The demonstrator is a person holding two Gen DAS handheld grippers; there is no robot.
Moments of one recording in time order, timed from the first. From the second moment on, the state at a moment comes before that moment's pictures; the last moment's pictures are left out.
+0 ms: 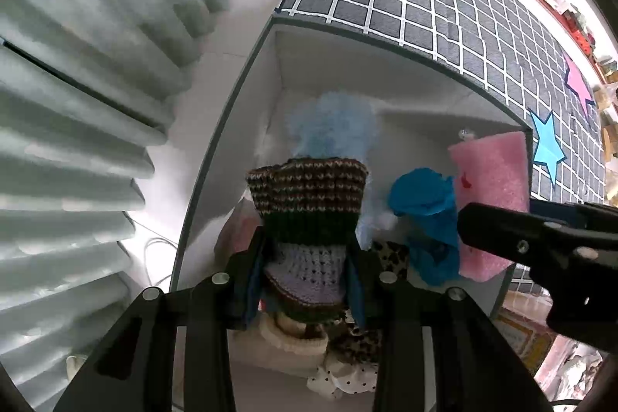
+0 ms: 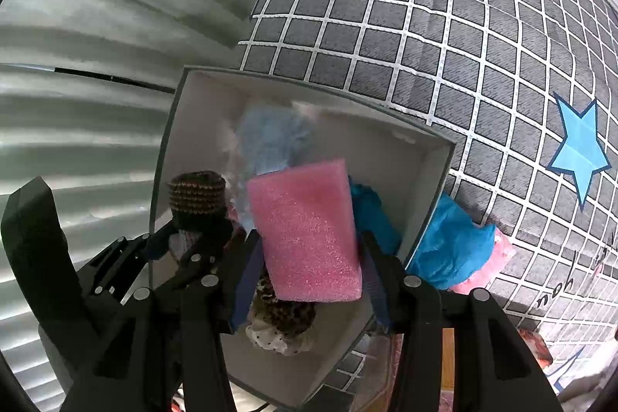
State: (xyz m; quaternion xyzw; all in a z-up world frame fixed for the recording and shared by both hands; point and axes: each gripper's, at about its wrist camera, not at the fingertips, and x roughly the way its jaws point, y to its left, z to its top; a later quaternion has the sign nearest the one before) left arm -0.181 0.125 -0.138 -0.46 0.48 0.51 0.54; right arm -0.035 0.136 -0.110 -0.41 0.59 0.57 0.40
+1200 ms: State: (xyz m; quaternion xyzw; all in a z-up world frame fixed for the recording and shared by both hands) left arm -0.160 0.121 -0.108 -0.48 0.45 0.49 0.58; right arm 0.107 0.119 -0.099 -0.35 0.66 0.47 0.46
